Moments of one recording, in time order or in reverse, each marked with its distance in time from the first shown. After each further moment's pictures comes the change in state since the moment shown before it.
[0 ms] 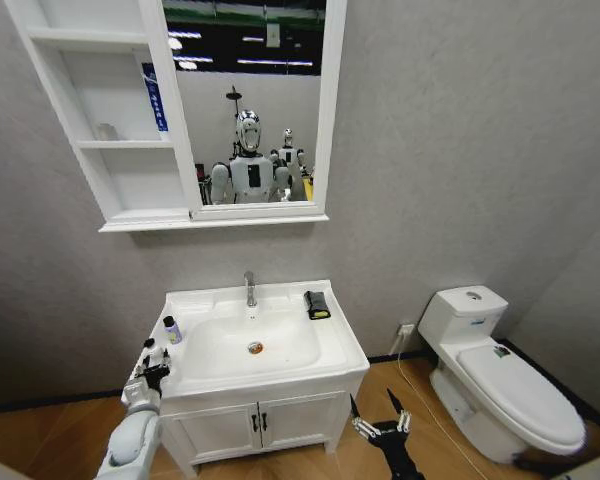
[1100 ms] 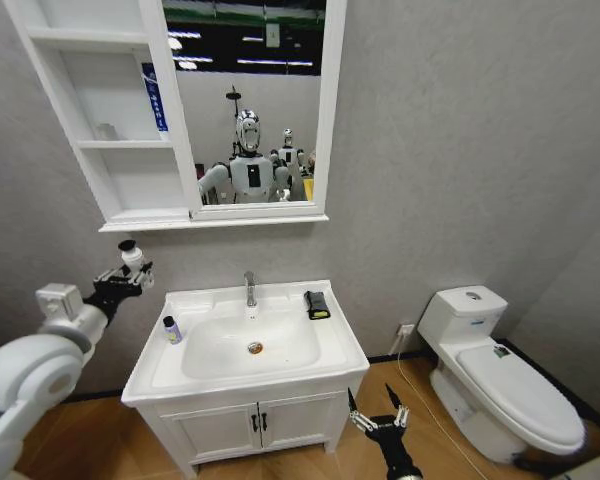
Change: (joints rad) left arm -0.135 0.856 -0.180 -0.535 -0.779 0.402 -0.175; right arm 0.007 0.022 -0.003 0.031 -0.002 -0.010 0.003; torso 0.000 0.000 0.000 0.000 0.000
